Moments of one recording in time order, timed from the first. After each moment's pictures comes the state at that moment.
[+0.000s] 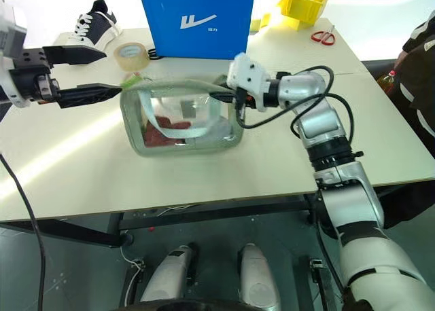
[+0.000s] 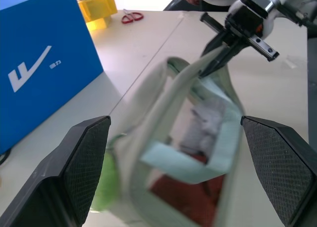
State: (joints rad) left arm -0.76 1.07 0.20 -0.13 -0.68 0.80 -1.08; right arm -1.04 -0.45 0.20 0.42 0.14 0.03 1.07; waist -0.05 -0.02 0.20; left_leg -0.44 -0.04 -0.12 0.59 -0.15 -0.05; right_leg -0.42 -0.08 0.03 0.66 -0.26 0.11
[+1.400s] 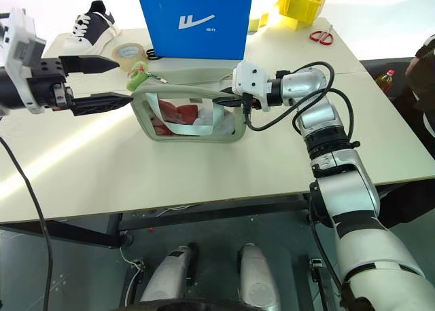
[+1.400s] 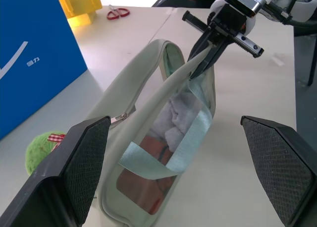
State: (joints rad) left arm -0.74 1.03 0.18 -0.16 -0.69 0.80 -1.06; right arm -1.11 -0.47 0.20 0.75 0.07 -0.28 1.27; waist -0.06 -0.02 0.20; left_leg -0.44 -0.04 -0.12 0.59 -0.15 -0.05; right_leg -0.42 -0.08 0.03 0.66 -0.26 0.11
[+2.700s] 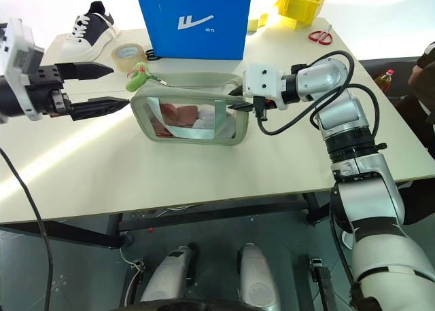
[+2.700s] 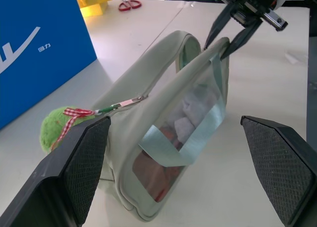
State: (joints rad) left arm -0.68 1.04 0.22 -0.19 -0.69 0.81 -1.02; right arm -1.06 -0.61 0.22 0.52 -0.01 -0.16 1.27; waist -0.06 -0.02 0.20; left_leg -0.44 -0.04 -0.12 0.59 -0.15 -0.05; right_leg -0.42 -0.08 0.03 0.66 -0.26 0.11
